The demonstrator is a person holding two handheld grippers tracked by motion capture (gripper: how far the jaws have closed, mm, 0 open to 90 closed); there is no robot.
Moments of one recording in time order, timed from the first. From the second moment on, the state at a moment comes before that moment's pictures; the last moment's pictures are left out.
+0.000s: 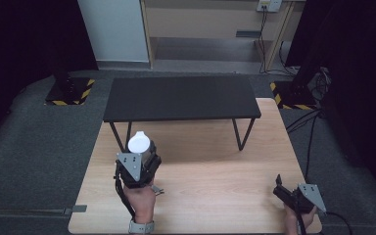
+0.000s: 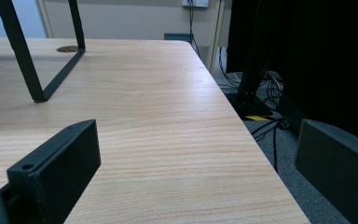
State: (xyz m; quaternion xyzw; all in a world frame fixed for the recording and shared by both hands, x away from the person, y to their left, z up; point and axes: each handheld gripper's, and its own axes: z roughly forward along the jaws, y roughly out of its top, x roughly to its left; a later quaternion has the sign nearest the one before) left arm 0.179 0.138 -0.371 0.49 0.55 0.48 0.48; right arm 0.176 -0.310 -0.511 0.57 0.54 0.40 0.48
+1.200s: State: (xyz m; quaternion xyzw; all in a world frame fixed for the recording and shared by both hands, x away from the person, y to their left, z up) left arm 0.362 0.169 -0.279 0.54 0.51 0.45 0.50; right arm 0.175 -0.307 -0.513 0.58 0.52 0.40 0.49
